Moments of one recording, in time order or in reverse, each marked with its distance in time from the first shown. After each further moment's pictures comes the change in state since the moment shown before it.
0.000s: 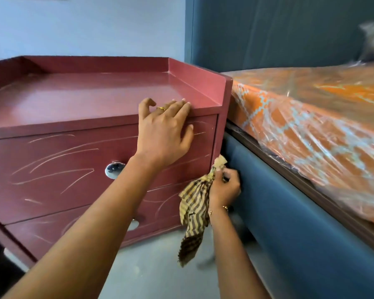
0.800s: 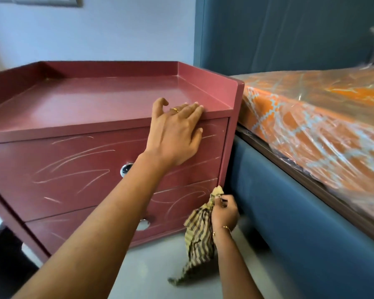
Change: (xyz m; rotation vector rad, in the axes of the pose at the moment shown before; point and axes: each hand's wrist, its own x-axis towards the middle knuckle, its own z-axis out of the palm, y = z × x) left_hand 0.003 -0.008 -0.012 -0.017 -0.203 0.073; right_hand -0.040 0.057 -0.013 -0.288 -0.179 0.238
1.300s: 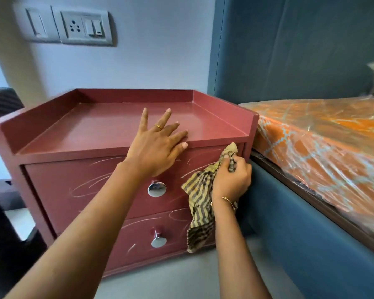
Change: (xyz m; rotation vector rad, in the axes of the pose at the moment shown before) left_hand -0.015 -0.077 -0.038 0.101 -0.294 -0.014; right_hand -0.027 -0.163 0.001 0.250 0.311 -0.406
